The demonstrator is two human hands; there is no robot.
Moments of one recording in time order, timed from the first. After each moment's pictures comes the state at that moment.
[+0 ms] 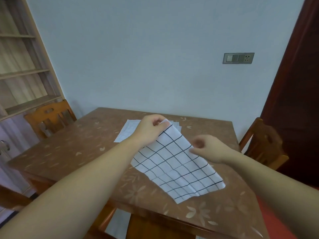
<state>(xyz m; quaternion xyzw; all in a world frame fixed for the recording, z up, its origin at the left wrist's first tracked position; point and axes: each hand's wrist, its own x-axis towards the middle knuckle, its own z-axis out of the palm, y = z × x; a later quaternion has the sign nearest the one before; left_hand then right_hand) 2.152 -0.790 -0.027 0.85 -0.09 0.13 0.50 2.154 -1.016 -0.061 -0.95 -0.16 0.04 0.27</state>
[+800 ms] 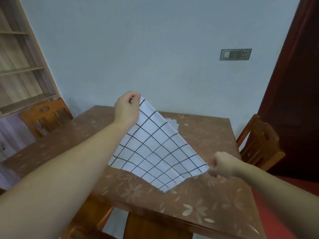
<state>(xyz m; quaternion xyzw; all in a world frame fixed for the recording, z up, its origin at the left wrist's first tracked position) 2.181 -0.764 0.001 0.81 0.03 0.34 0.47 2.156 -1.069 -0.109 -0.97 -0.13 0.15 0.13</state>
